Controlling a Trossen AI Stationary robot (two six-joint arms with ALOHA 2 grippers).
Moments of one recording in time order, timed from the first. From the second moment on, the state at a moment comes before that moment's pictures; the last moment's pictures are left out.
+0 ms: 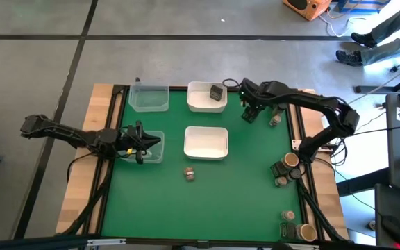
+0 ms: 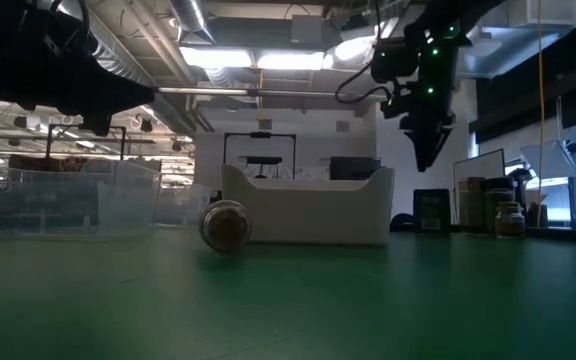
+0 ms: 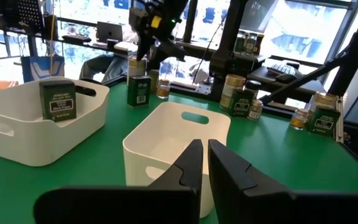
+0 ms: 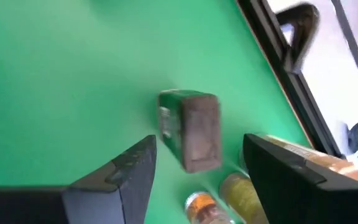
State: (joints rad) left arm -0.14 0.47 0.01 0.43 -0.35 -0.18; right arm -0.56 1.52 1.20 -1.00 0.29 0.02
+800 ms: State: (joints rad) left arm -0.14 0.47 0.01 0.43 -0.35 -0.15; right arm -0.67 1.52 0.94 -0.73 0.15 -0.09
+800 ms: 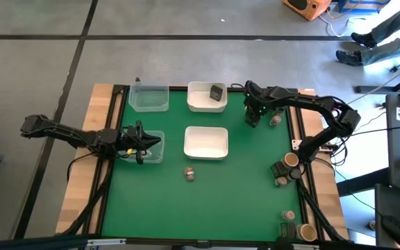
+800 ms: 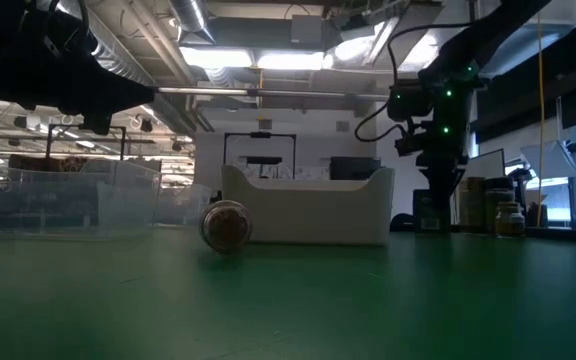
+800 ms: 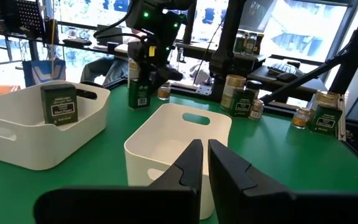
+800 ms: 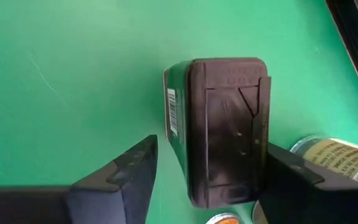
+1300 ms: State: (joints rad) left arm -0.14 0.47 0.01 0.43 -0.35 -0.15; right arm -0.62 1.52 1.03 -0.79 0.17 -0.11
